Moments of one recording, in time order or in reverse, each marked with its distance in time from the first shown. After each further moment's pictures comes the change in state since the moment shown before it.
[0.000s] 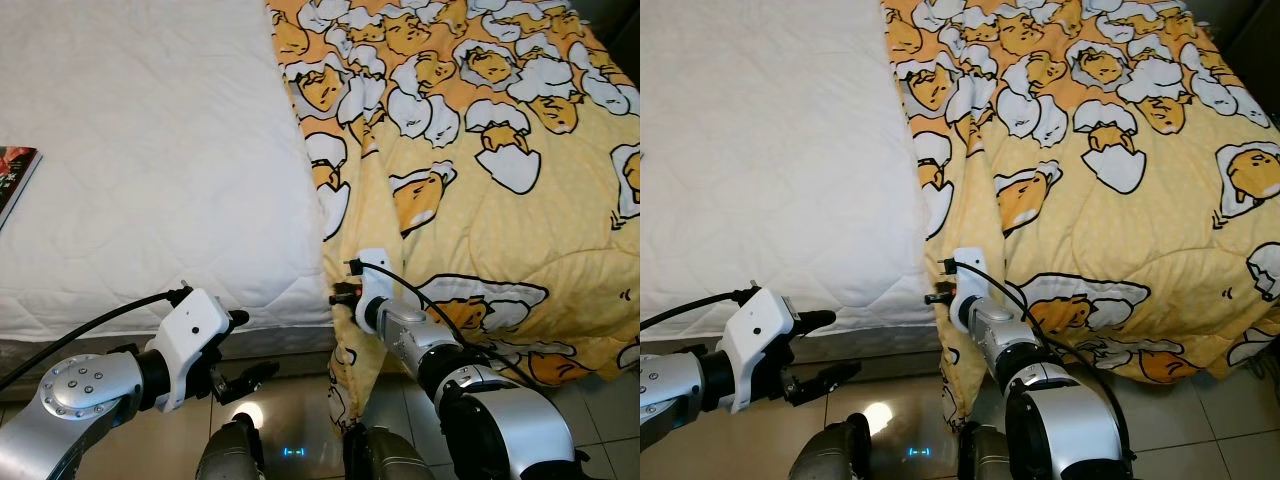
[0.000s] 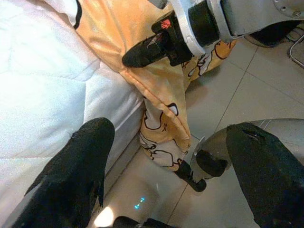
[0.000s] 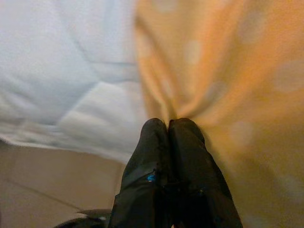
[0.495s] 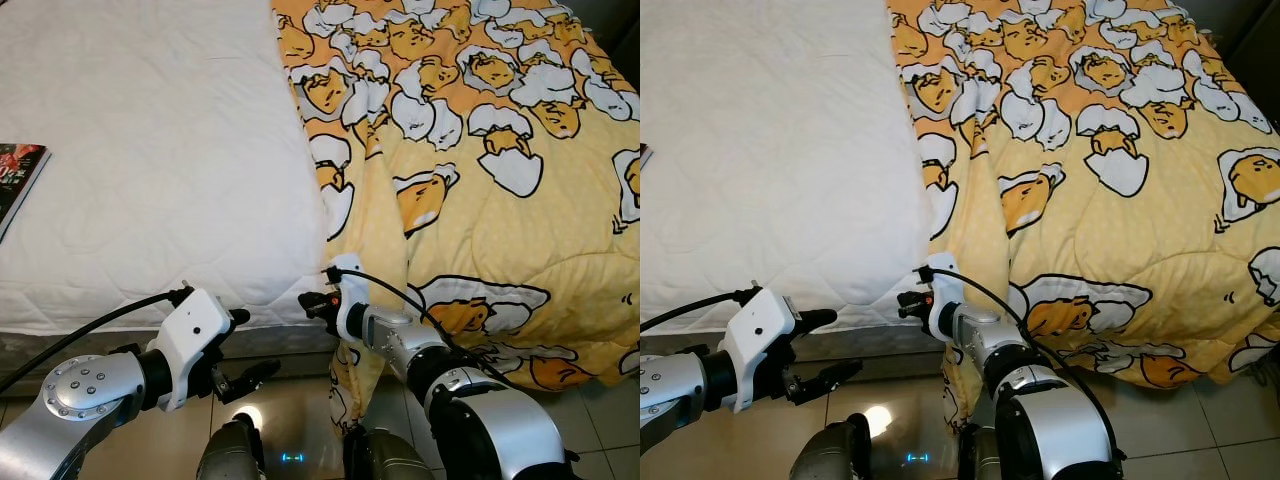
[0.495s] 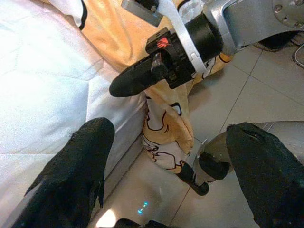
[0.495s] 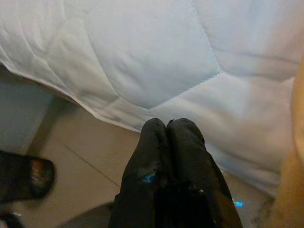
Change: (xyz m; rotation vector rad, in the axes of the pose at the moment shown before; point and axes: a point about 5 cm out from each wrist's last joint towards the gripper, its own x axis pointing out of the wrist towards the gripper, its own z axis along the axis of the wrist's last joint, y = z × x) left arm 0.002 0.000 -0.001 0.006 -0.009 0.007; right arm 0.006 0.031 -0.005 -0.097 0.045 0.232
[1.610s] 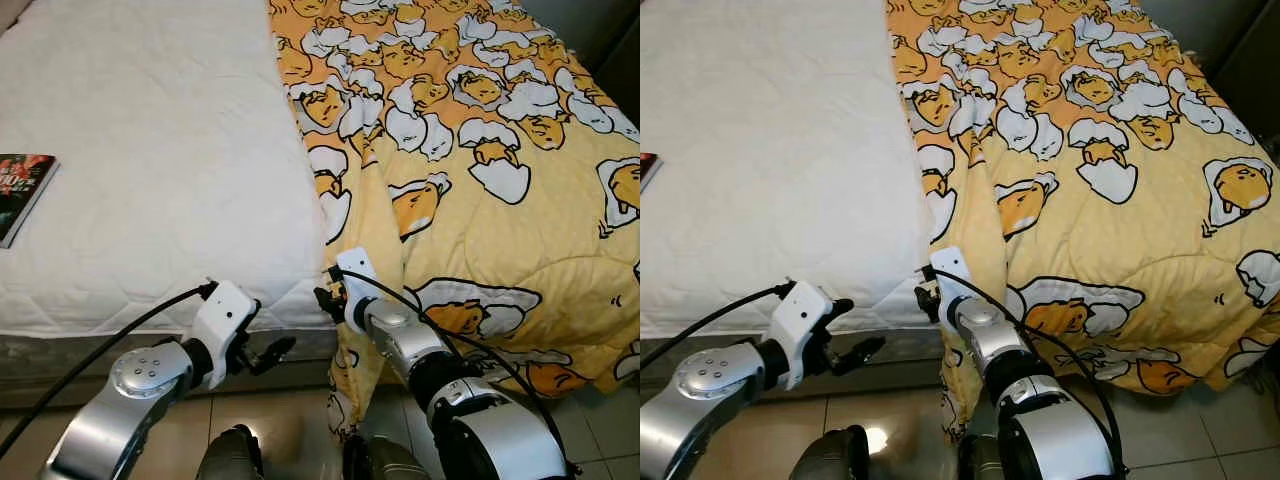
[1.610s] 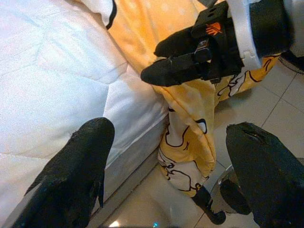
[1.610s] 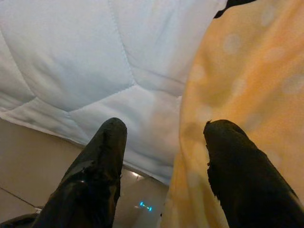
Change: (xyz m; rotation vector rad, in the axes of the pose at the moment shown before) left arm 0.052 0.012 -0.020 -0.088 -0.024 0.131; right arm -0.007 -0.018 0.005 -0.159 -0.005 -0.320
